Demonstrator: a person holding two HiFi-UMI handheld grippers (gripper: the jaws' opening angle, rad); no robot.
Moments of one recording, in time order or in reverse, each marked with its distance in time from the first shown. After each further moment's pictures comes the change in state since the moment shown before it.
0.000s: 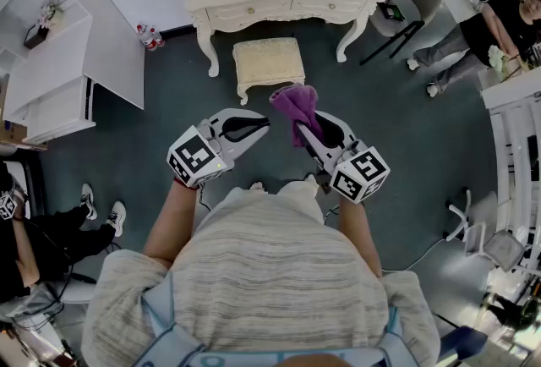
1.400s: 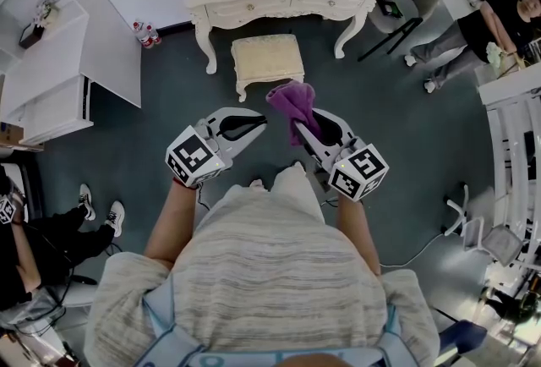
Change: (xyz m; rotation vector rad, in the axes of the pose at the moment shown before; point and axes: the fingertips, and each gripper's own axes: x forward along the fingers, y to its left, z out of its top) left arm -0.020 0.009 -0.009 -0.021 -0.028 0.012; right arm 0.017 0.013 -0.005 -0.016 0.024 -0.014
